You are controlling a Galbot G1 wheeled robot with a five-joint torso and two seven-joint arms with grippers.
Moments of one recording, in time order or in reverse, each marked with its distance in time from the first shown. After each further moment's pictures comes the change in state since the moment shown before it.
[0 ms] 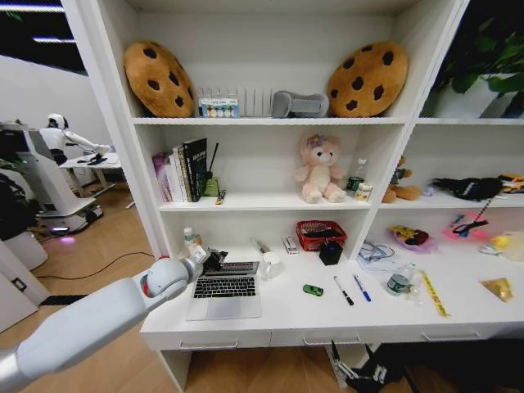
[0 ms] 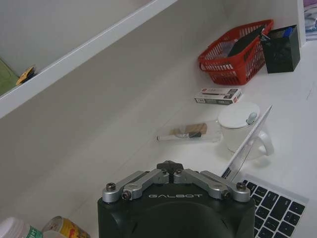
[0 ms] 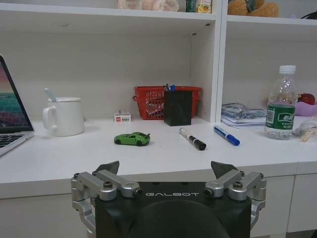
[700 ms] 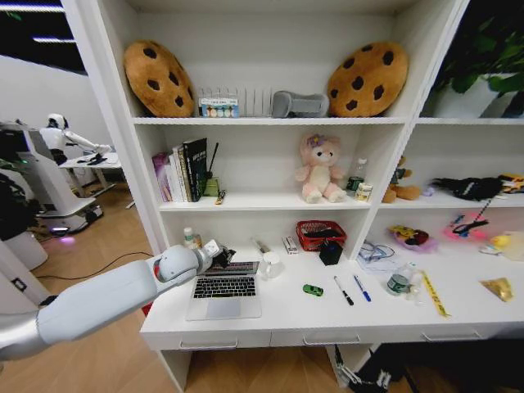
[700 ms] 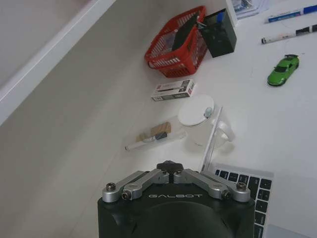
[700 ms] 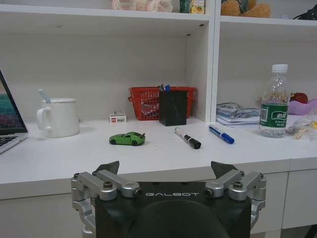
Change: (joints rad) left arm -0.278 -0.012 0.233 0.033 0.128 0.044 0.291; right arm 0.003 0.001 0.003 -0.014 0.013 0.017 0.011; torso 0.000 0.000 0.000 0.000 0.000
